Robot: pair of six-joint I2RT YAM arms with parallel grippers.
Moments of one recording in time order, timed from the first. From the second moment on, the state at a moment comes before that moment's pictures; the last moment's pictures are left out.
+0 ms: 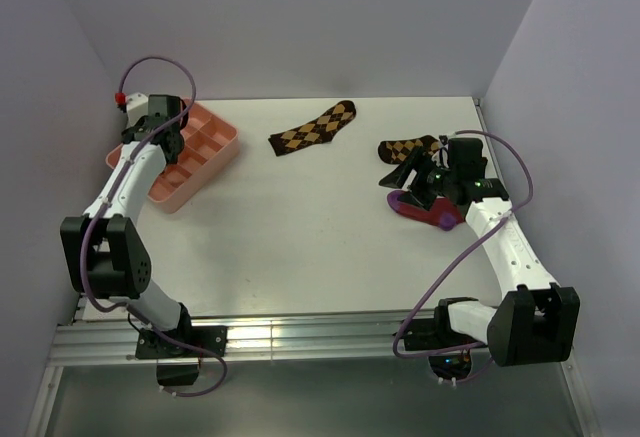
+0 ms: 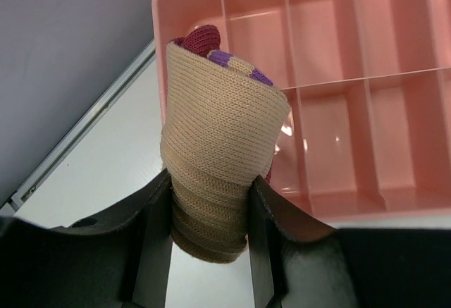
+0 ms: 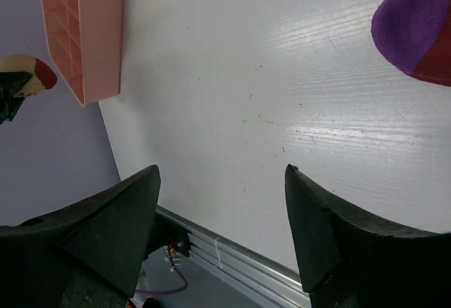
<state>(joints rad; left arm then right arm) -0.05 1.59 1.39 -0.66 -0.70 -0.52 0.03 1.16 0.92 -0.55 -0.52 0.70</state>
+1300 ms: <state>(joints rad) 0.08 1.68 1.19 -0.56 -0.56 -0.62 0.03 1.17 0.88 -0.50 -0.59 0.69</state>
